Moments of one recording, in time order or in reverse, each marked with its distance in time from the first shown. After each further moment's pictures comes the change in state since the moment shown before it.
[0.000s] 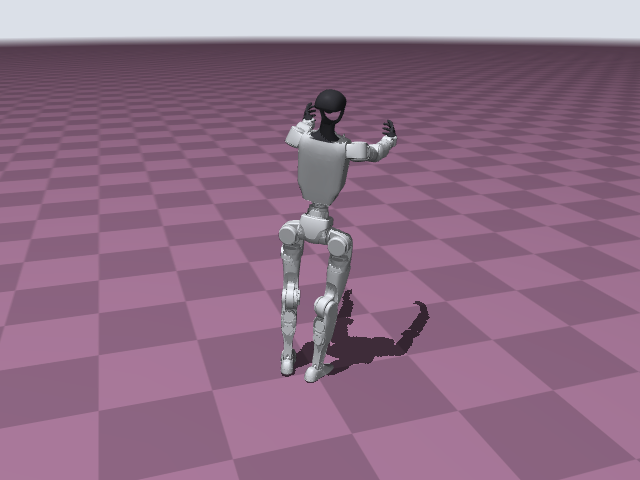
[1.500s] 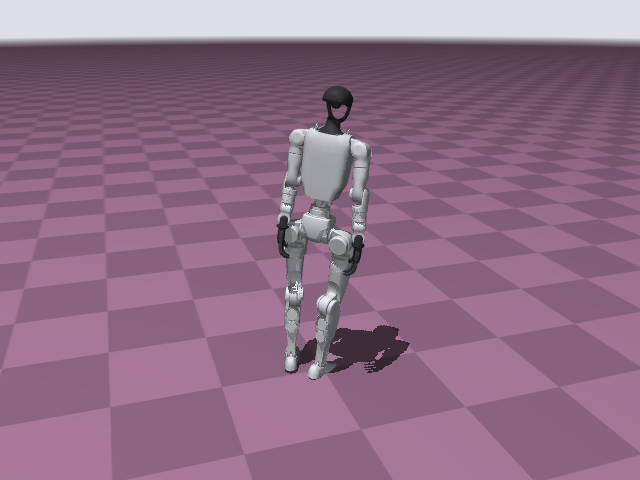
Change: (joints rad) left arm 1.301 -0.388 0.181 0.254 0.341 0.160 -0.291; right arm 1.273 0.199 -0.036 0.355 -0.682 -0.141 -0.203; waist -0.017 -0.019 0.290; left_leg 0.038 0.006 0.052 -0.006 0.013 0.004; right_leg 0.023 0.008 0.057 0.002 0.022 -0.006
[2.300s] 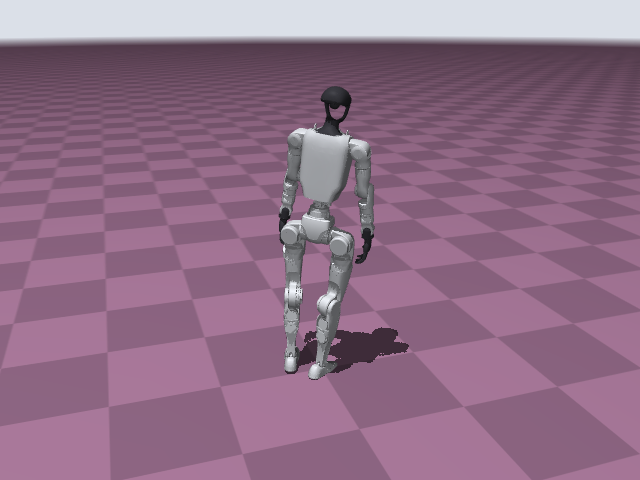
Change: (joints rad) left arm -0.369 0.132 -0.118 0.012 -0.142 0.114 0.033; right arm -0.374 -0.008 -0.099 0.051 0.201 0.080 0.042; waist -0.054 -0.002 0.028; left_leg 0.013 -0.011 -0.077 0.000 0.027 0.009; right_leg 0.032 -0.014 -0.077 -0.003 0.009 0.001
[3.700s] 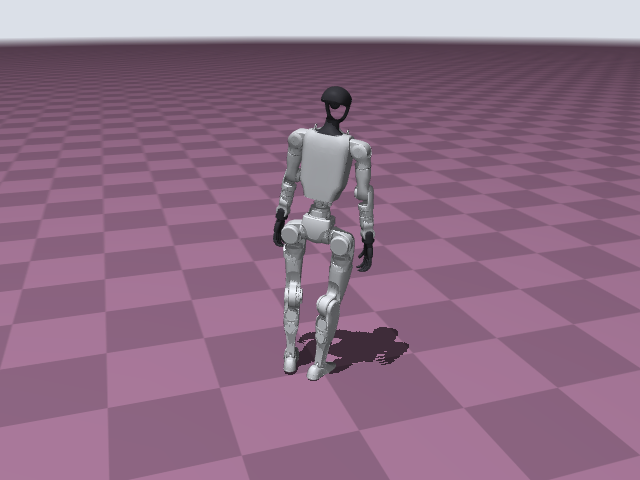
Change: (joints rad) left arm 0.069 0.019 -0.013 0.002 0.311 -0.088 0.001; right arm 0.137 -0.029 0.110 -0.001 -0.399 0.006 -0.056; waist -0.006 -0.008 -0.009; left_leg 0.021 -0.006 -0.002 -0.002 -0.021 -0.007; right_leg 0.027 0.000 0.001 -0.002 -0.024 0.002
